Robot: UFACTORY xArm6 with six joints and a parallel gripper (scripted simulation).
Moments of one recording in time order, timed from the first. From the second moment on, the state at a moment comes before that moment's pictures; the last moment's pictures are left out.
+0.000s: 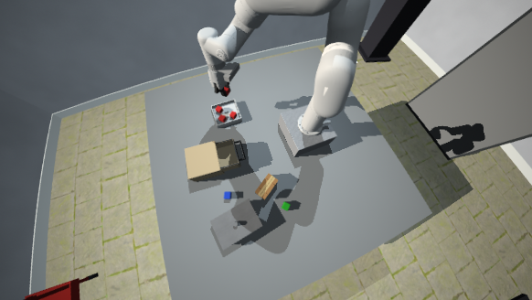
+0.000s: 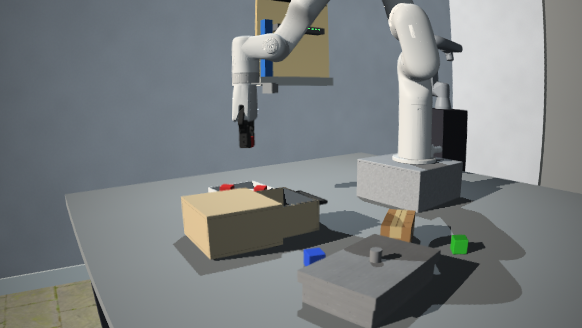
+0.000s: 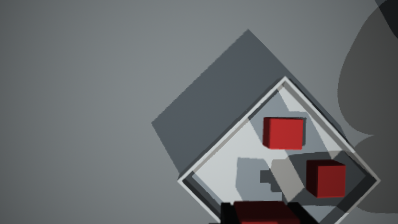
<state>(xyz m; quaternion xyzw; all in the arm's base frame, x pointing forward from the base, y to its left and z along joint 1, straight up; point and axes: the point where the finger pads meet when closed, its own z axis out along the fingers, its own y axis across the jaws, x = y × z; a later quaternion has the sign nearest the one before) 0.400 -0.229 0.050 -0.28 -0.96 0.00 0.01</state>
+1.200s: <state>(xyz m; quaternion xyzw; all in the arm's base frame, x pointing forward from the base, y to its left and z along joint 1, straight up) 0.399 -0.229 -0.026 -0.28 -0.96 0.00 0.01</state>
